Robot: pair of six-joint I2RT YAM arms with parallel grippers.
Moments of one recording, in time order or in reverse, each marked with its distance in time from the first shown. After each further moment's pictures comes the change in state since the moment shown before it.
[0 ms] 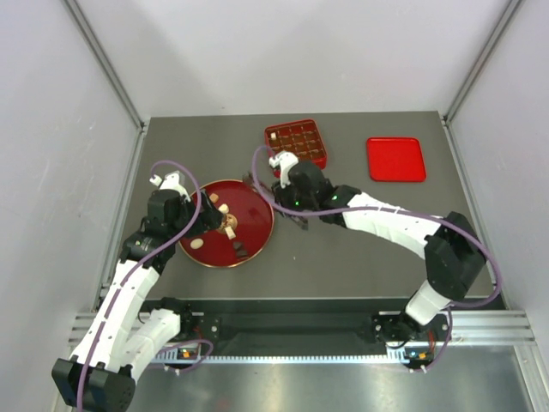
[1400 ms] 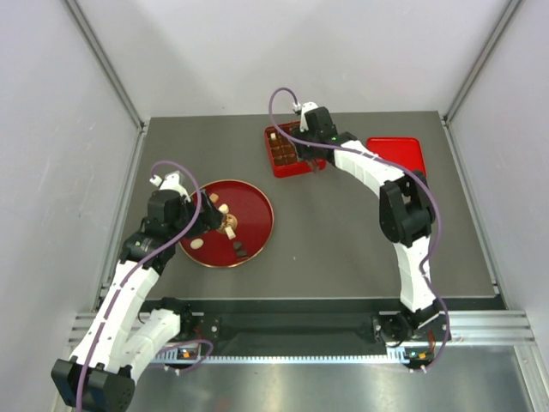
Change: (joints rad) left arm -0.006 -0.005 0.000 -0.001 -0.007 0.000; right arm -0.349 0.529 0.626 -0.148 0.047 -0.084
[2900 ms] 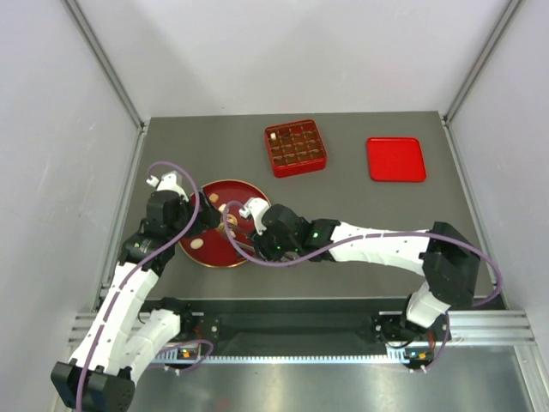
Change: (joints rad) left arm 0.000 -0.013 0.000 0.001 -0.033 -0.018; right arm 0.639 -0.549 -0.695 0.107 -0.001 0.096
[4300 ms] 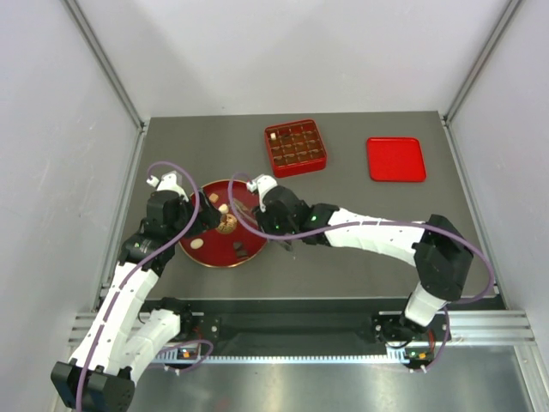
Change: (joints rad) left arm -0.001 0.000 -0.001 0.000 0.000 0.000; right arm -0.088 0.070 0.093 -0.007 0.090 0.101
